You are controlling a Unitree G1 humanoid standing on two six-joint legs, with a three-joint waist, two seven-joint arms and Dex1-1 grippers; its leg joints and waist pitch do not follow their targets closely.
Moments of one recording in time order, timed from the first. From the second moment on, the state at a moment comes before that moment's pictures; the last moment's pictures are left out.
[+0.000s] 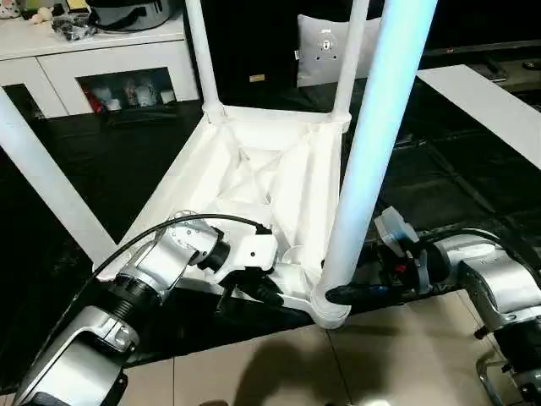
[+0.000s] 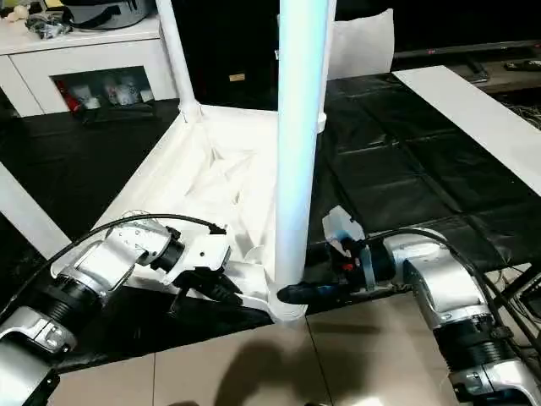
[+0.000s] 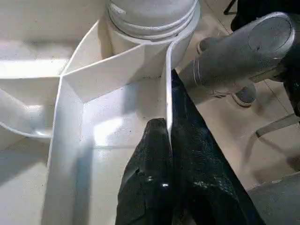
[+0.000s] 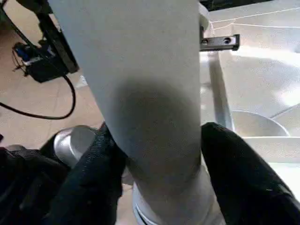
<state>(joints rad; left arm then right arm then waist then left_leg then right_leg) -0.62 0.38 -0.48 0.51 0.07 0.01 -1.46 -0.39 -0.56 0.20 0.22 0.34 0.33 1.50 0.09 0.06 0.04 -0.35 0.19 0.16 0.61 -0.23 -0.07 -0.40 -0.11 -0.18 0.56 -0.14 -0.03</state>
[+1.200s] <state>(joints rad) -0.63 0.18 -0.32 0.55 0.09 0.28 -0.96 -0.39 -0.33 -0.01 0.23 0.25 0.41 0.81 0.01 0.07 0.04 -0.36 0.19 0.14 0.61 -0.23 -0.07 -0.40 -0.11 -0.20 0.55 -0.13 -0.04</state>
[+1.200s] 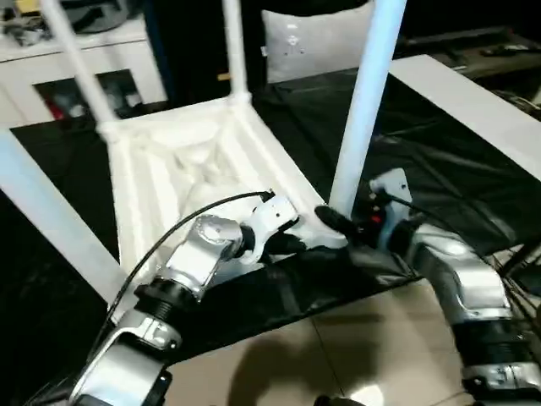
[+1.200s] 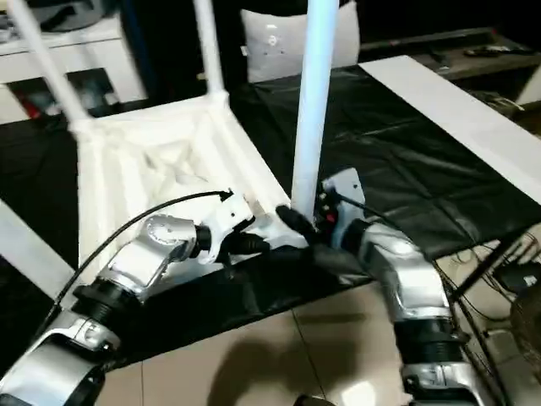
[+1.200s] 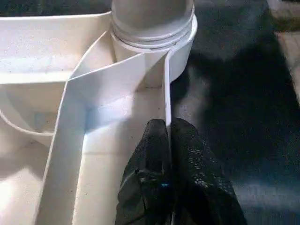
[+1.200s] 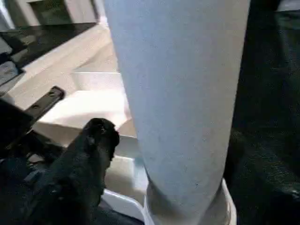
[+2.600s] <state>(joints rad) -0.62 0.38 -0.42 0.50 0.10 0.17 -1.35 -0.36 -0.45 0.15 0.18 0.31 0.44 1.23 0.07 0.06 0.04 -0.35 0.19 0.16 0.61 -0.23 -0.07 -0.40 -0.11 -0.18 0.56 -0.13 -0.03</state>
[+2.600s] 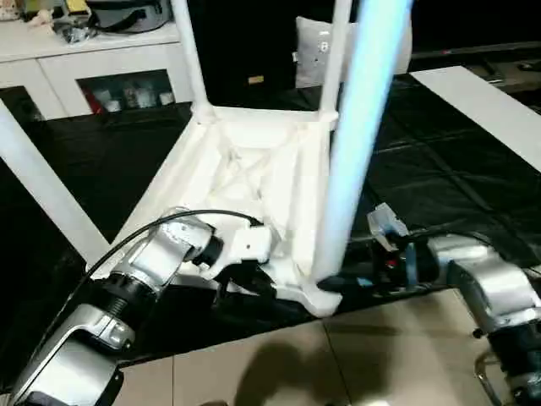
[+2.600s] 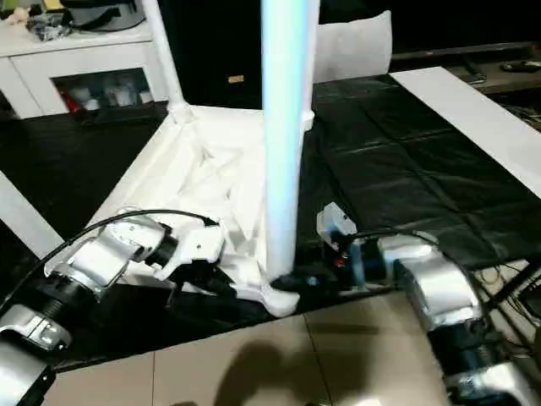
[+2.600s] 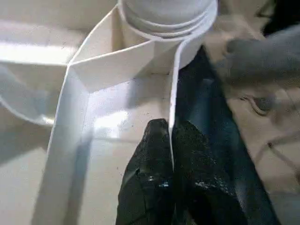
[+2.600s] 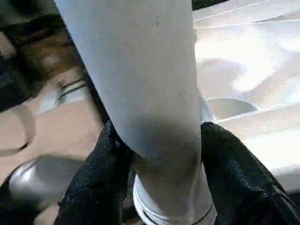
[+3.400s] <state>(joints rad) -0.64 0.18 -0.30 0.52 0.11 0.36 -0.97 -0.47 -0.17 -0.02 0.33 0.20 0.41 0.62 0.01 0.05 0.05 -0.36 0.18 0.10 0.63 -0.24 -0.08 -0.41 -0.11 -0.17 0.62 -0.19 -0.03</state>
